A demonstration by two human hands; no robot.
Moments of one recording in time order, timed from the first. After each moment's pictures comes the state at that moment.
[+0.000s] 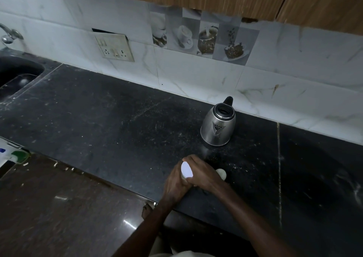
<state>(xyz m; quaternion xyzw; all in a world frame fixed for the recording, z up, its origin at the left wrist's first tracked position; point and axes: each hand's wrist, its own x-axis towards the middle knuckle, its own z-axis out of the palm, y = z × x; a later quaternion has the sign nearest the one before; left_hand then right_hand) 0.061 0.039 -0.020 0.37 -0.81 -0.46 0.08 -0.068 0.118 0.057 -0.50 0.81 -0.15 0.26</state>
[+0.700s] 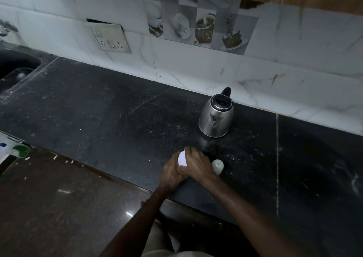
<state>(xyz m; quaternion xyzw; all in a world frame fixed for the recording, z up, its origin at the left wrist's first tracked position) 0.066 0.030 -0.025 0.33 -0.78 -0.52 0.12 -0.048 0.106 0.066 -0.45 0.87 -0.04 0.17</state>
